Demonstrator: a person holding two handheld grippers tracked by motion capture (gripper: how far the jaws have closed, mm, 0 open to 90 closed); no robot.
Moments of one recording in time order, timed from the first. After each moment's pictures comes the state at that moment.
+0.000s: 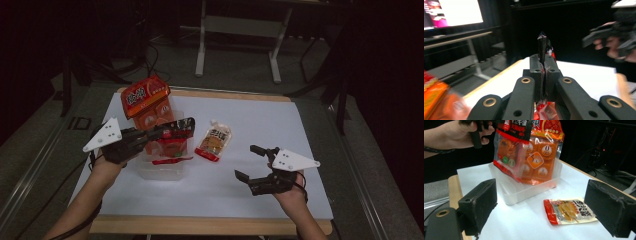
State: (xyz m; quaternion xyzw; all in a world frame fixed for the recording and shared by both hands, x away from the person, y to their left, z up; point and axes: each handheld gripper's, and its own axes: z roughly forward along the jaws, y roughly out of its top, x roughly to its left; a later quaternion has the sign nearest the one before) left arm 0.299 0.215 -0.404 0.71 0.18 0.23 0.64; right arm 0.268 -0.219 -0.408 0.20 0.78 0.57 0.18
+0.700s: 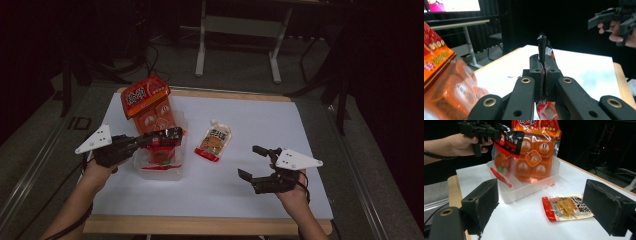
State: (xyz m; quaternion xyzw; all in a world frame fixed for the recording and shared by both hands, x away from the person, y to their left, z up) left arm 0.308 0.249 -0.447 0.73 0.19 0.19 0.63; right arm 0.272 -0.227 -0.413 0.21 0.77 0.57 0.17
